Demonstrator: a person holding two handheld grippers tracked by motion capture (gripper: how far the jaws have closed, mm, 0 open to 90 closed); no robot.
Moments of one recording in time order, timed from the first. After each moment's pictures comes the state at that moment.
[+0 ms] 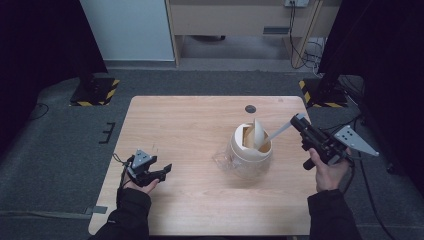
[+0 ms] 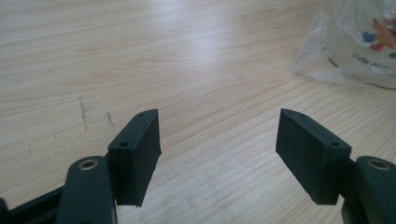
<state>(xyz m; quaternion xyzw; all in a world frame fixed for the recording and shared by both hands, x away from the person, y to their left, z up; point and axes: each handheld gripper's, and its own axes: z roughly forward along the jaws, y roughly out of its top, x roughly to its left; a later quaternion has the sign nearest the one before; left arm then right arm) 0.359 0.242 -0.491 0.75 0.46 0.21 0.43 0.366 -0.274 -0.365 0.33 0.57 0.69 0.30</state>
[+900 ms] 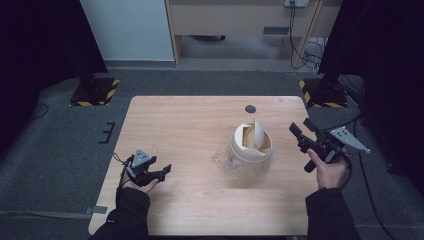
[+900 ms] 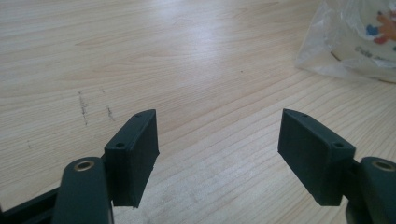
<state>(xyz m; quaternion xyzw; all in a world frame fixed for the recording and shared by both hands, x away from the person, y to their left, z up) 0.361 0.245 -0.493 0.76 0.46 0.20 0.42 0.393 -0.297 -0.409 0.44 0.56 0.64 0.29</state>
